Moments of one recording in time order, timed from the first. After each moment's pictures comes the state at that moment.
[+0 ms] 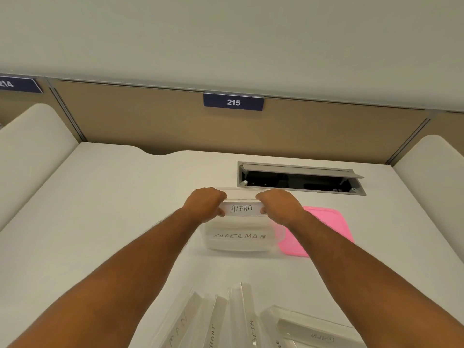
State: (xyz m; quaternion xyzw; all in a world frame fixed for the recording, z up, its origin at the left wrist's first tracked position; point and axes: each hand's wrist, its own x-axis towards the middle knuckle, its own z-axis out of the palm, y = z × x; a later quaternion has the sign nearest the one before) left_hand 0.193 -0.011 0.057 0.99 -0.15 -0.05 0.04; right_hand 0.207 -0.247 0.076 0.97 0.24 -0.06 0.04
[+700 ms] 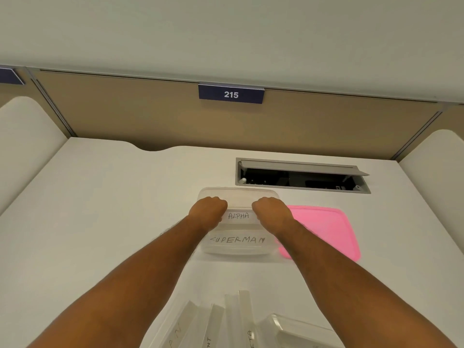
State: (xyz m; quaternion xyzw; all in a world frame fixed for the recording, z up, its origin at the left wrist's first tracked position) left_hand 0.203 -0.031 0.019 0.98 -0.15 -0.10 -0.01; right_hand 0.214 -0.233 0.037 0.96 0.23 -0.09 0.12
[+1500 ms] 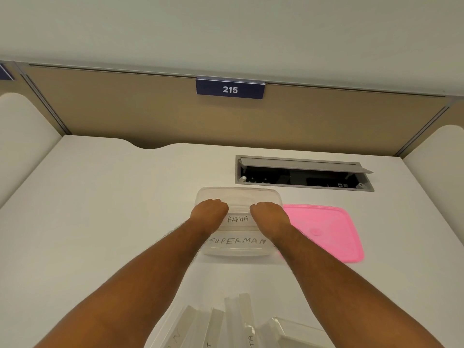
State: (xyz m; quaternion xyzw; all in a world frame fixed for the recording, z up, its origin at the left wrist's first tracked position) left_hand 0.208 -0.038 0.007 0.98 -0.14 -0.13 -0.05; right_hand 0.214 -0.230 0.012 0.97 0.21 -0.09 0.09
